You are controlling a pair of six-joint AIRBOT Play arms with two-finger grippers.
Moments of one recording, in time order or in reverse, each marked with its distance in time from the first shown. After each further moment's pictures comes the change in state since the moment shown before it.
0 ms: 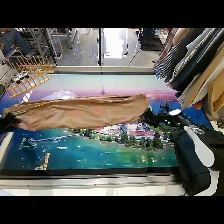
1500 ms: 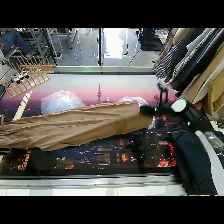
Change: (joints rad) left arm 0.193 0.197 -0.023 0.215 -0.345 0.334; right arm 0.166 0.381 0.086 -0.399 0.058 -0.051
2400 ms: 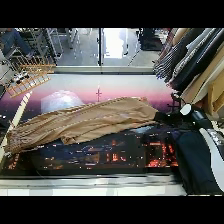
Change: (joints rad) left arm -0.017 -0.019 -0.001 -0.238 0.012 0.092; right arm -0.218 -0.100 -0.128 -0.251 0.125 0.071
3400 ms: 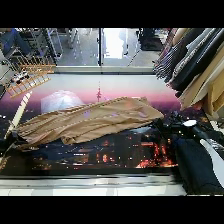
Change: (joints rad) left arm -0.077 0.416 -0.686 -0.038 0.095 -0.158; right arm -0.098 0.001 -0.269 0.606 -0.053 -0.056
